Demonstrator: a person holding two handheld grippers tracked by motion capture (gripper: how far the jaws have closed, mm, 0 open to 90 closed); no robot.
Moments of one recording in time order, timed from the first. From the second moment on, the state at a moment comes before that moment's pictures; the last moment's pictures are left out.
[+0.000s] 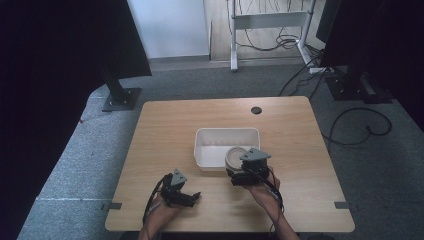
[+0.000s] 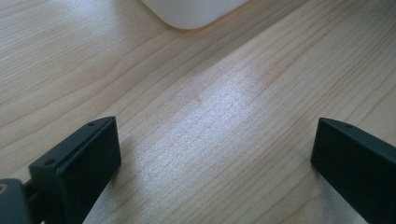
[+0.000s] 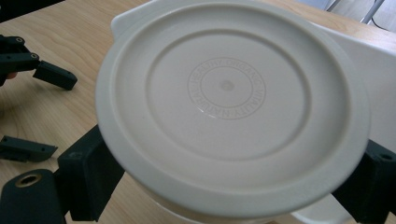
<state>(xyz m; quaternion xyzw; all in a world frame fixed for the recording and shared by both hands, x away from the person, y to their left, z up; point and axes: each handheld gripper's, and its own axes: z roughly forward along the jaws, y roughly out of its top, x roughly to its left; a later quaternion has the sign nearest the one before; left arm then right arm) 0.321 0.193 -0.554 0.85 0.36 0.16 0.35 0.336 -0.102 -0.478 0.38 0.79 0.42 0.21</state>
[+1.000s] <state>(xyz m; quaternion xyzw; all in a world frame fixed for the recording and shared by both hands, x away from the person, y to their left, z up) 0.321 0.193 -0.554 0.85 0.36 0.16 0.35 0.376 -0.066 -0.482 0.39 0.79 0.41 0.22</state>
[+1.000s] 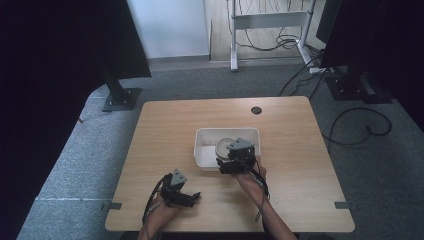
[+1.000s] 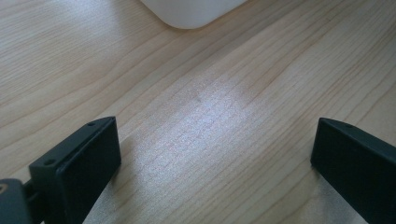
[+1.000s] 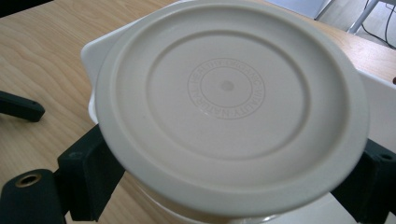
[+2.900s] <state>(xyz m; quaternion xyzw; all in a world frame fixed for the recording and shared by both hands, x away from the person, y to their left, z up) 0.321 0.193 -0.555 0.85 0.36 0.16 0.35 0.412 -0.036 -0.518 0.39 0.82 0.38 0.19</state>
